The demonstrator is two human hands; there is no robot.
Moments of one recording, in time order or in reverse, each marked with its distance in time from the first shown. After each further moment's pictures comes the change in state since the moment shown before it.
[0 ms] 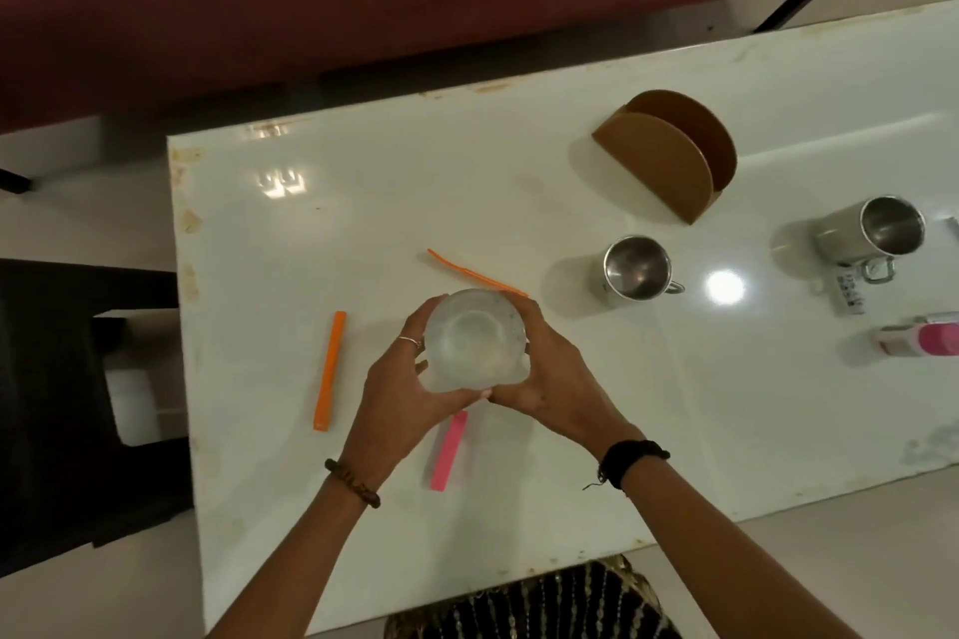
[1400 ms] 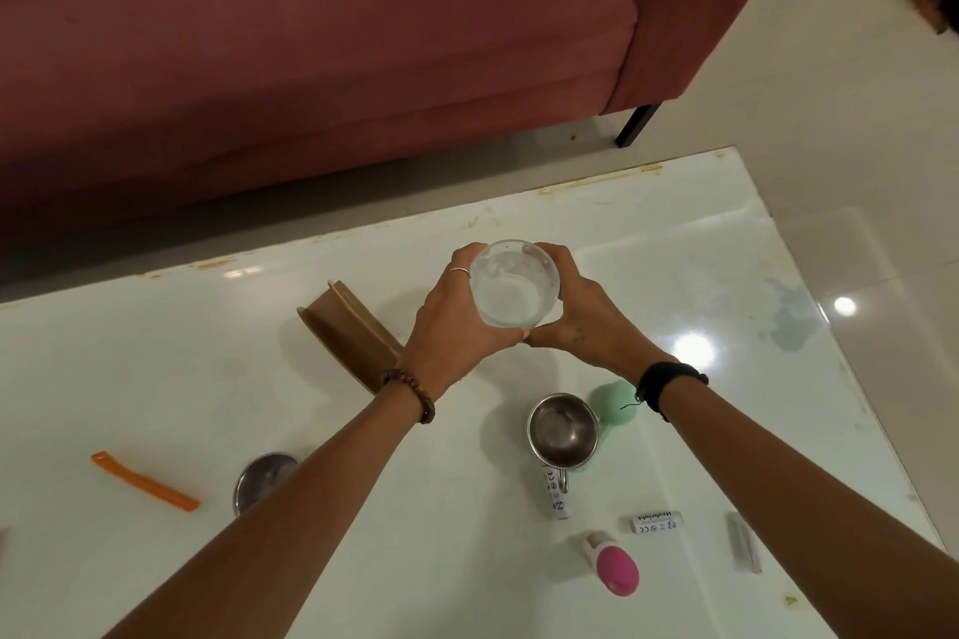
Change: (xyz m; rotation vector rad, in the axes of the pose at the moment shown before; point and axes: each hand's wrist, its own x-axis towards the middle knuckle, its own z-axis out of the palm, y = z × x) left_hand 0.247 0.217 0.310 0.262 0.036 0.111; right_hand 0.087 0.127 -0.412 -0.069 0.020 -0.058
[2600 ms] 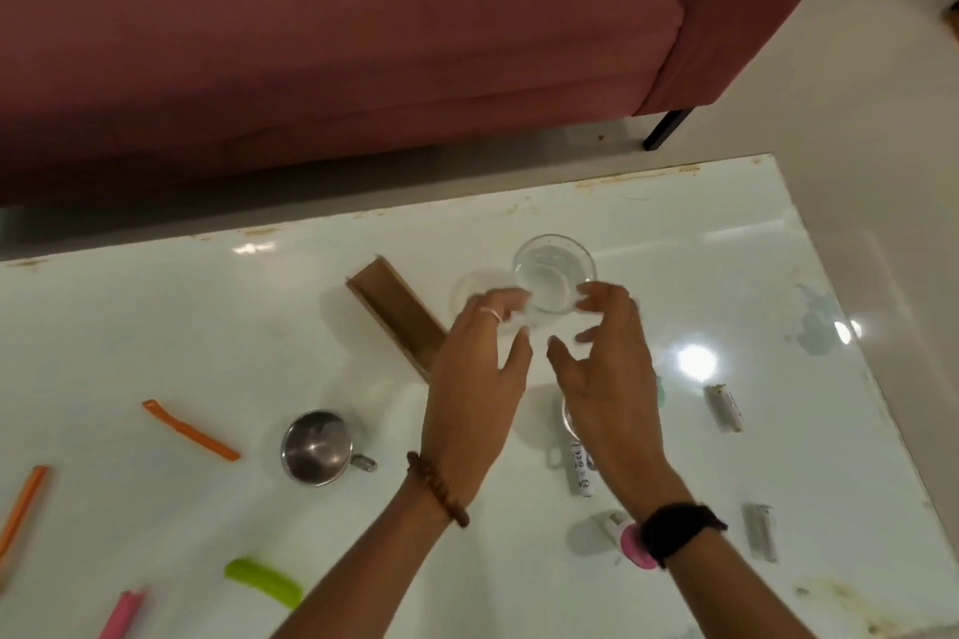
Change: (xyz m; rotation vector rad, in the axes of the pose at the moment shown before) left_hand -0.096 0.030 -0.032 -0.094 0.230 0.070; right_hand -0.079 -0.092 0.062 -0.154 0.476 0.200
